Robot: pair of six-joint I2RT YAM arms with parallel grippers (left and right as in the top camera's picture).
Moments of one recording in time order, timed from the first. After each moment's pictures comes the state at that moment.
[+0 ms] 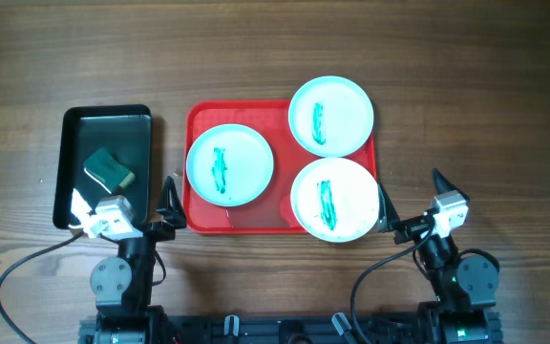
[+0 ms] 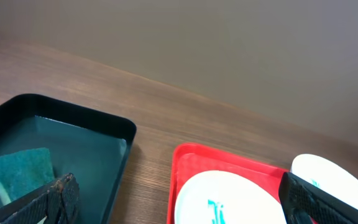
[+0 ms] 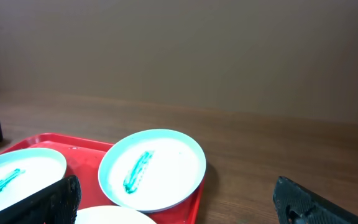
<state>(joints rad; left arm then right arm) 0.02 0.02 0.01 -0.07 0.01 -0.33 0.07 0.02 0.01 0.02 -0.20 0.00</state>
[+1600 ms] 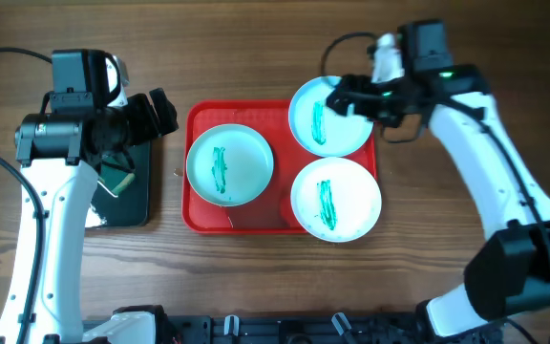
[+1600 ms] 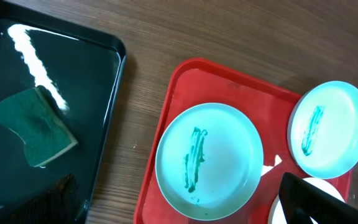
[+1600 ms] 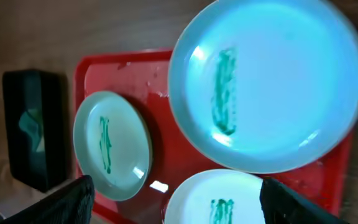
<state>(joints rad) 0.02 1.39 1.37 -1.02 0.12 -0.33 0.20 1.72 1.45 -0.85 -0.43 0.33</state>
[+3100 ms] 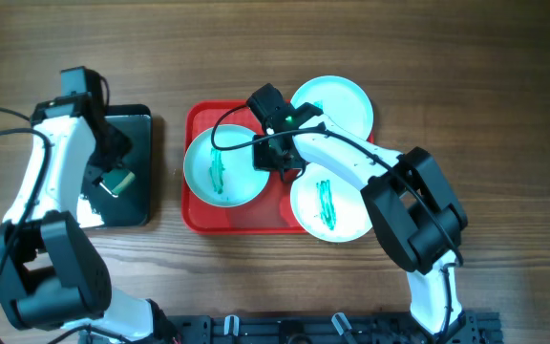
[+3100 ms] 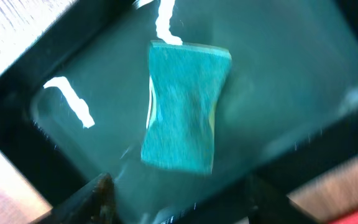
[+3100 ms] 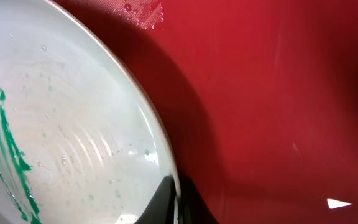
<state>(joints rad) 0.19 1.72 1.25 -0.97 -0.23 -0.75 0.66 2.12 1.49 -0.69 -0.14 0.62</state>
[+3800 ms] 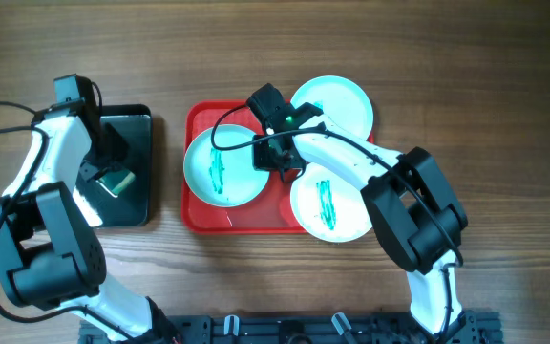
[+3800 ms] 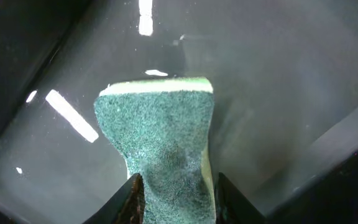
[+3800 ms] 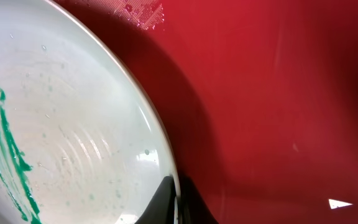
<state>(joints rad) 0.26 1.83 1.21 -0.80 -0.15 -0.49 0.66 2.12 1.49 -0.69 -0.14 0.62</state>
